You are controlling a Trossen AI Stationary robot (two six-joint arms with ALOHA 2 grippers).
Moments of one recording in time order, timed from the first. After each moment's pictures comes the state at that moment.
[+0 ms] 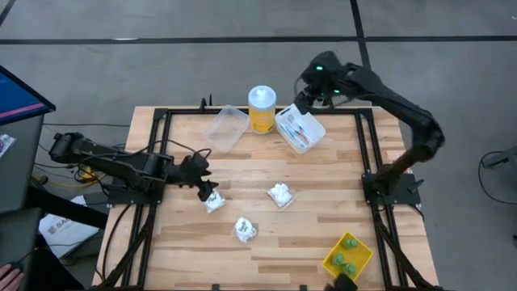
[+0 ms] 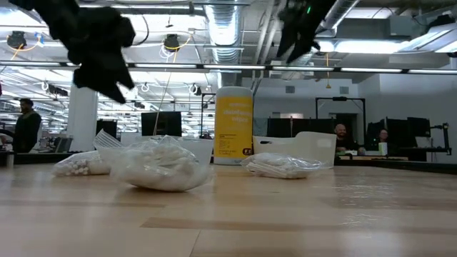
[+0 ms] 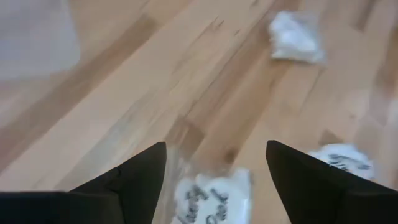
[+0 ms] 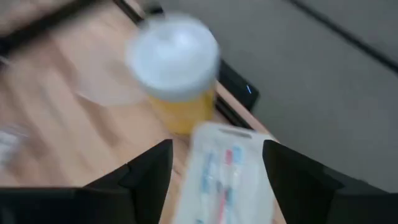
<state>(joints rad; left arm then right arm) -0.17 0.99 0.63 -0.53 -0.34 -0.75 -0.63 1.55 1.67 -0.95 0.02 0.07</state>
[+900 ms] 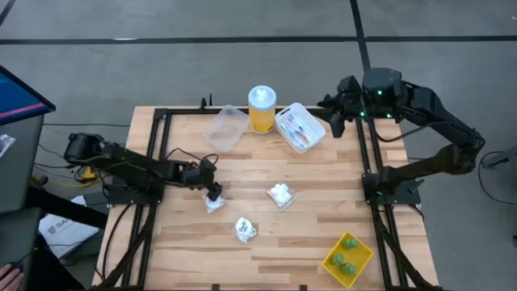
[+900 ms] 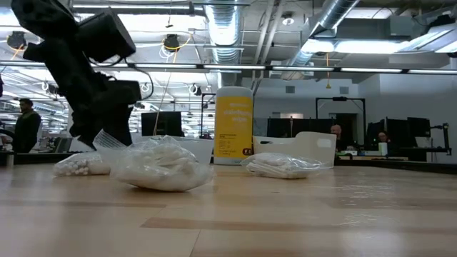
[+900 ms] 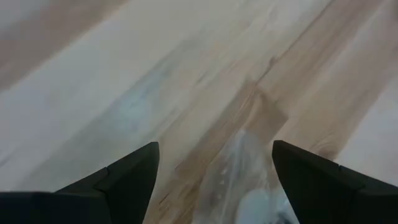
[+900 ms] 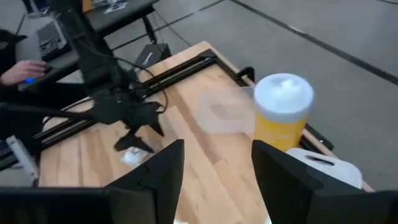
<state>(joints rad) -0.06 1.28 0.43 -0.19 -0.29 -0.80 -0.28 1.19 1.67 -0.98 0.05 0.26</state>
